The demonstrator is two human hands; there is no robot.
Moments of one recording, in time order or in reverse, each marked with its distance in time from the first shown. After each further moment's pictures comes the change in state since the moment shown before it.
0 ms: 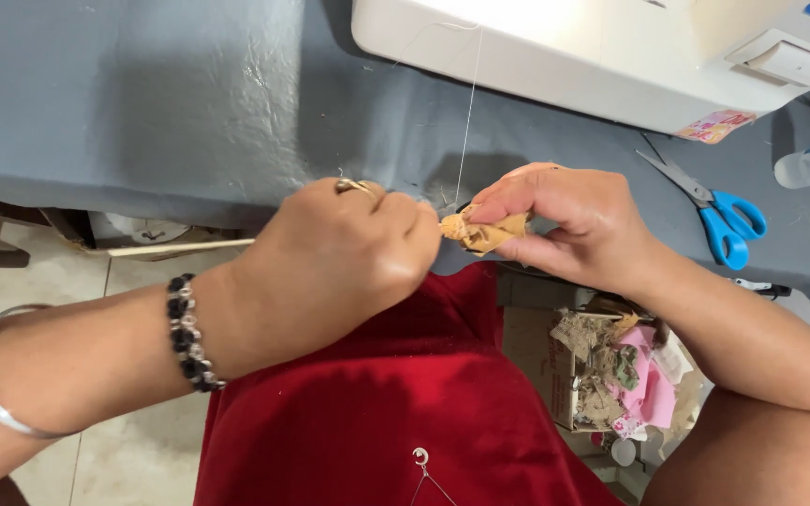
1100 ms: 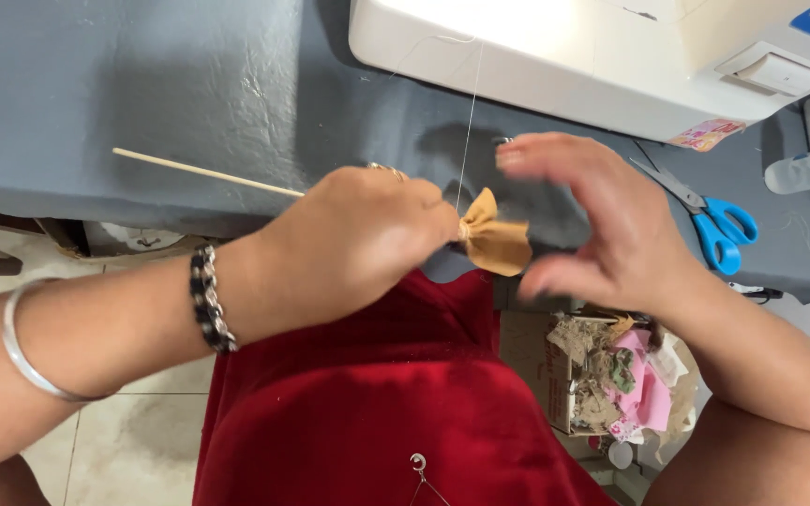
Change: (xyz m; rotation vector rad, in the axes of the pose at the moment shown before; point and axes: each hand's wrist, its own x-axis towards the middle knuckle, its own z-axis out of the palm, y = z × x) left_hand 0.020 -0.018 0.019 -0.699 -0.183 0.011; right_hand 0.003 -0.022 -0.025 -0.321 0.008 0.000
